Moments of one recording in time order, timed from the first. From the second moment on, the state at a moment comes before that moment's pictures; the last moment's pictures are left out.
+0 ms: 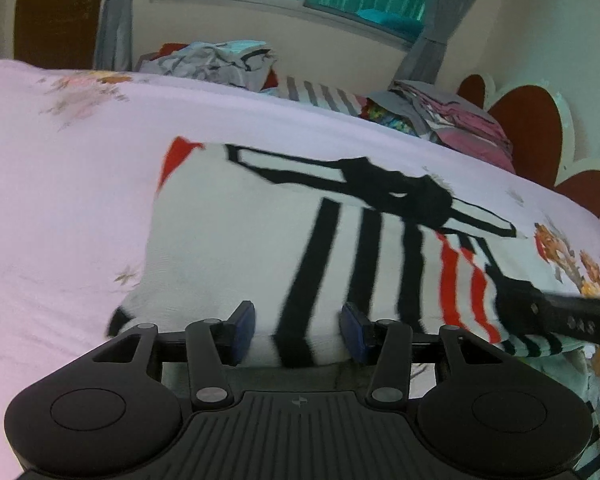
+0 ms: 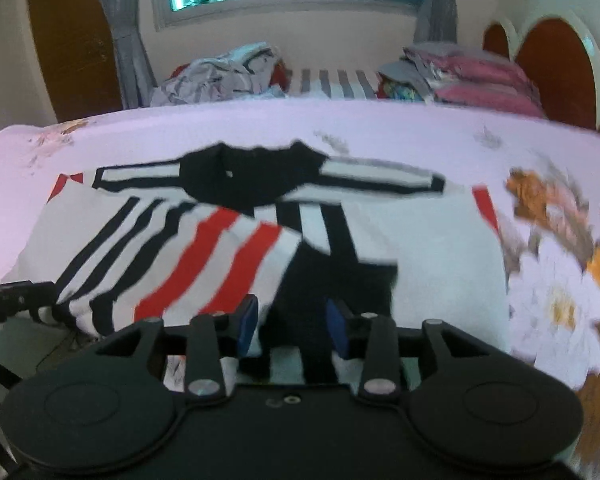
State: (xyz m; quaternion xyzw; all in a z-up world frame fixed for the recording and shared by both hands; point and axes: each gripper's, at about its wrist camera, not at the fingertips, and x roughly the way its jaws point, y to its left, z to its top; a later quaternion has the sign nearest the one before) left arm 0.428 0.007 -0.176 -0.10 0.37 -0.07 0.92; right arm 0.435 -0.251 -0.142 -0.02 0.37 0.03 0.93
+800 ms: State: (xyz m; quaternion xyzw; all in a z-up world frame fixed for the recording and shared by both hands) left arm 0.430 -0.040 -0.161 -0.06 0.37 -0.07 0.92; right arm 0.433 -0.285 -0.142 -0.02 0.37 0.05 0.93
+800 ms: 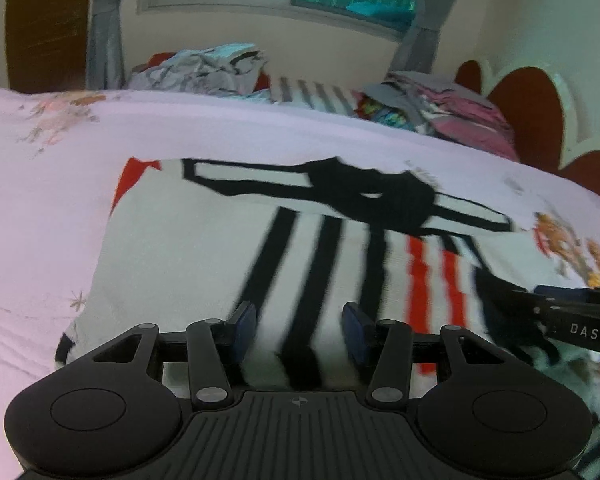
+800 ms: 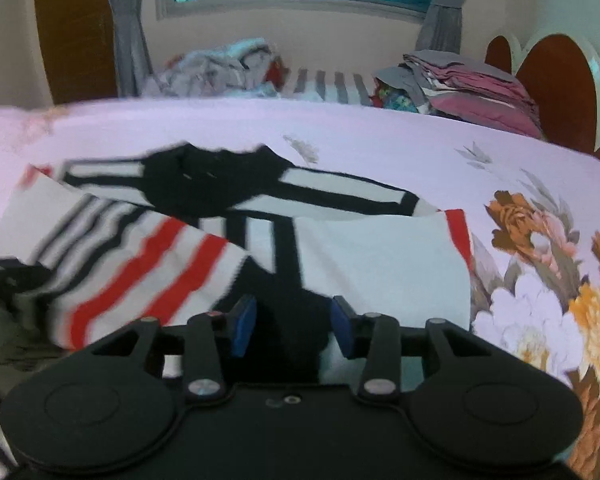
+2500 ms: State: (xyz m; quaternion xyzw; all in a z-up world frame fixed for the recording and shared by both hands) left arm 0.205 0.023 -0.174 0.00 0.42 -0.14 0.90; right arm 0.175 -0.251 -0.164 -0.02 0.42 -0.03 0.91
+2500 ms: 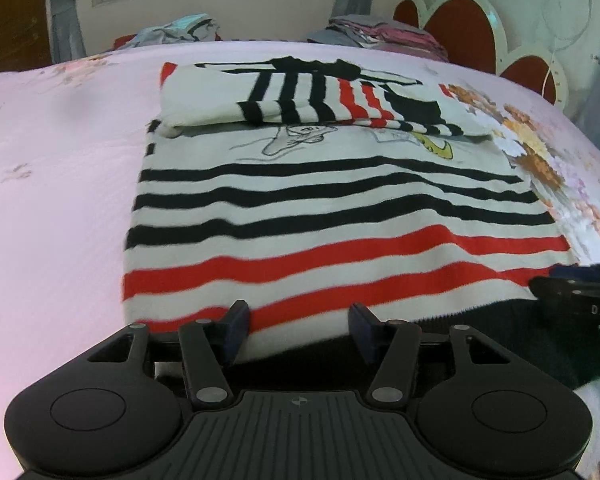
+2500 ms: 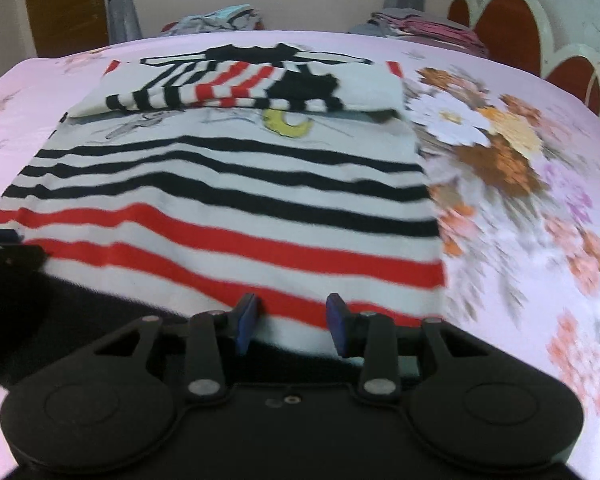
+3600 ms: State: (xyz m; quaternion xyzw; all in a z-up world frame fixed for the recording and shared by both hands) left arm 0.164 0.089 -0.195 -0.14 0.45 -0.16 0.87; right arm 0.111 -0.282 -0.168 0.10 0.44 -0.06 0.89
